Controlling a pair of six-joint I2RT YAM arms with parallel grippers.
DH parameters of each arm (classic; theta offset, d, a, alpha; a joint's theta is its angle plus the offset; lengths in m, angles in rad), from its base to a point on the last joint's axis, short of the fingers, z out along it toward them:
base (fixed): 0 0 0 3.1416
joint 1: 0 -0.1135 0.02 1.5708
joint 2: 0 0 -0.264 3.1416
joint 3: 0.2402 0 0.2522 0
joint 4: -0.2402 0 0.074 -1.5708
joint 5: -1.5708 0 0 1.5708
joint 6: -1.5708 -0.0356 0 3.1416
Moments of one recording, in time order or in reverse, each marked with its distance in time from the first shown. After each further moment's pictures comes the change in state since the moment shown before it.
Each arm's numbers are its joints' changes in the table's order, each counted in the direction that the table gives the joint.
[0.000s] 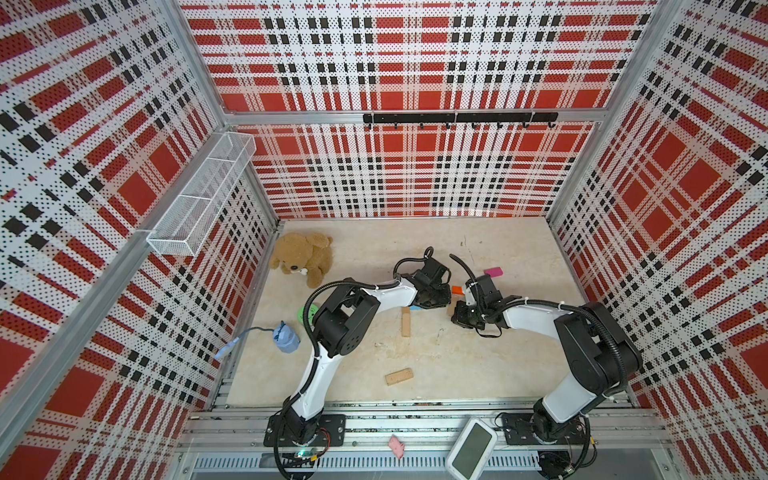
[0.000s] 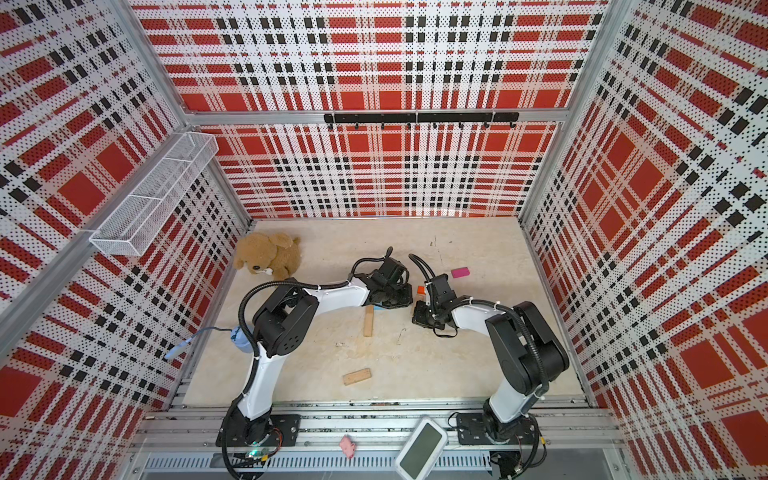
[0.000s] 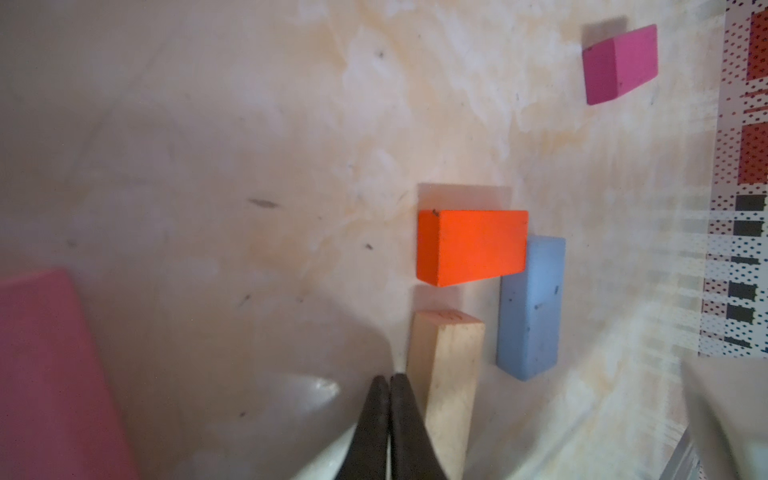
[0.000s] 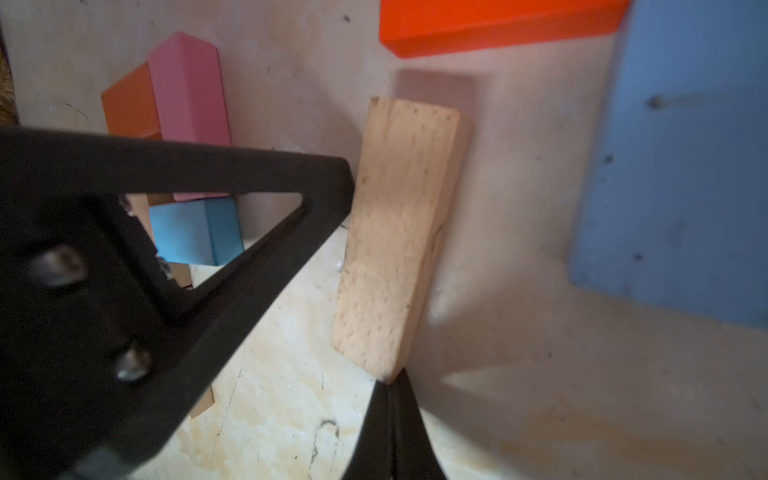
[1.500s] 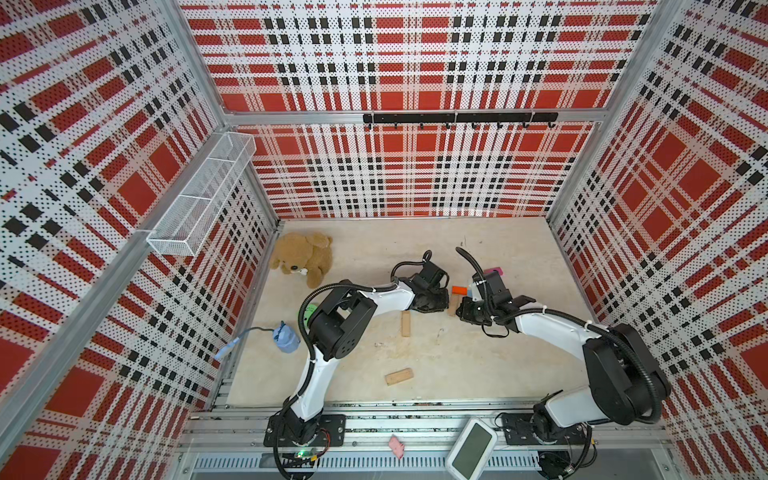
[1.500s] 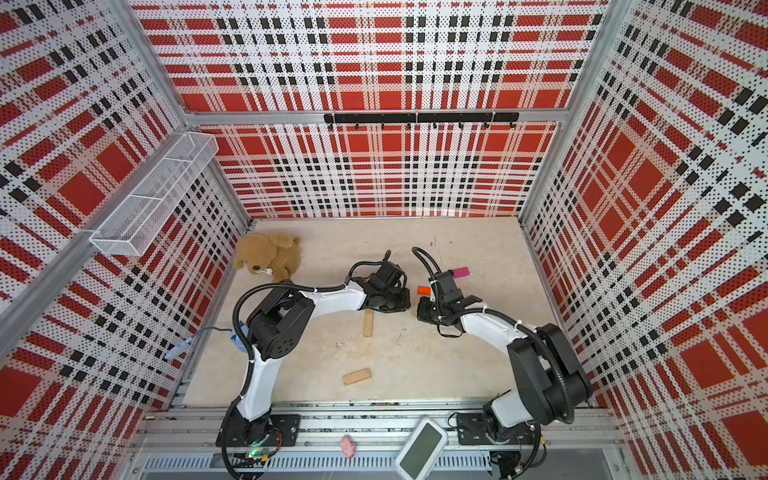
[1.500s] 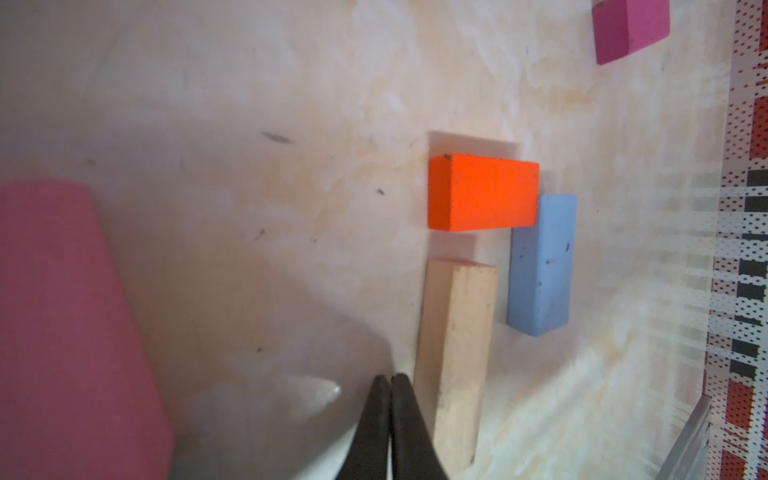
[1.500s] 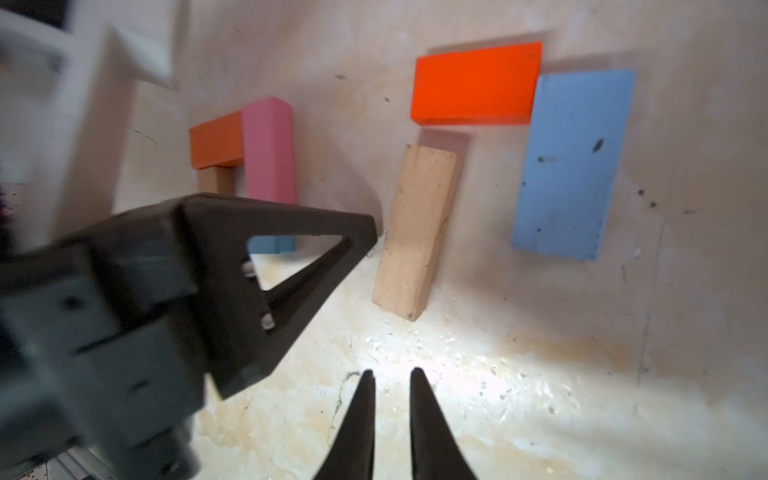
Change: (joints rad) left arm 0.009 -0.058 -0.090 0.013 0.001 -0.019; right arm -0.010 -0.202 -0.004 -0.098 -0.077 0.027
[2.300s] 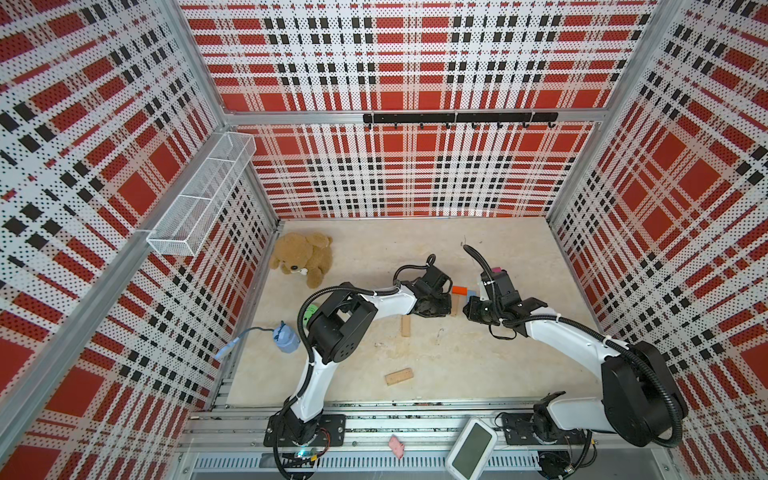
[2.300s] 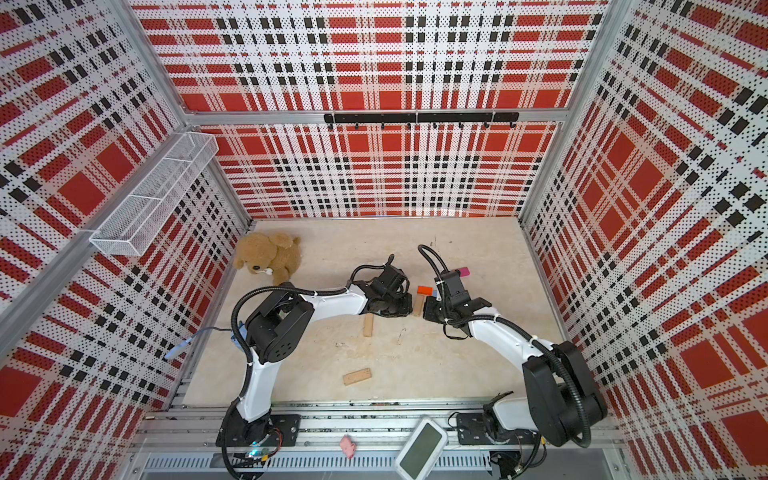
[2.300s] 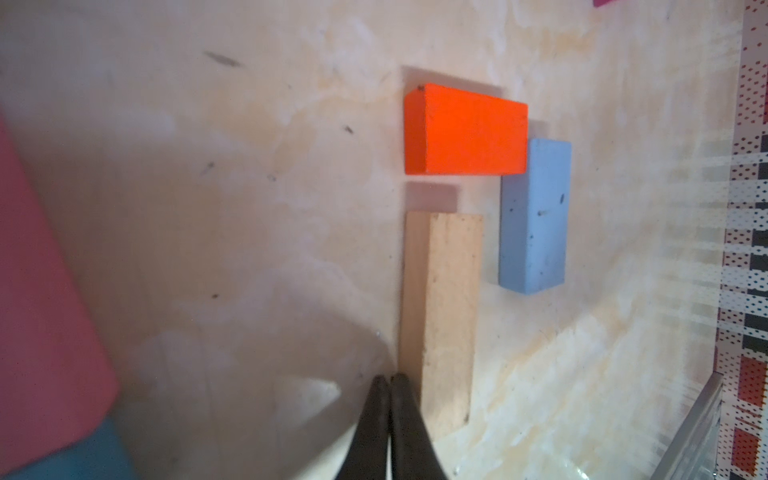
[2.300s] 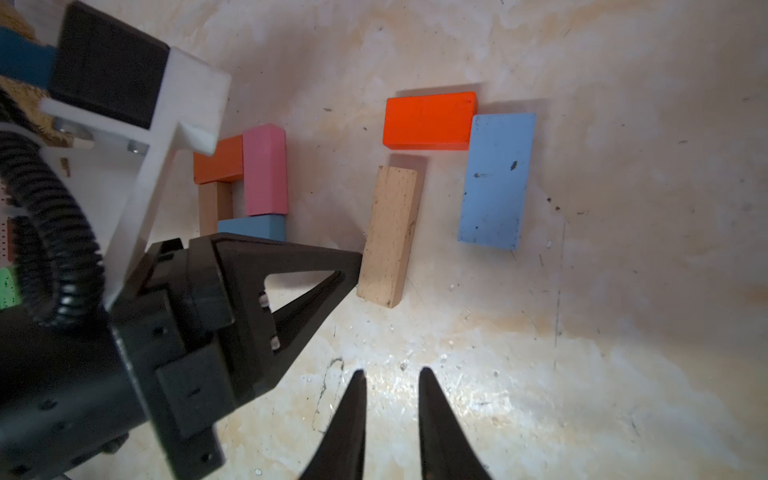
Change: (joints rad) left arm 0.035 -0.015 -0.019 -0.006 0.008 -0.004; right arm 0.020 -0.093 -0.017 -0.068 -0.064 0.027
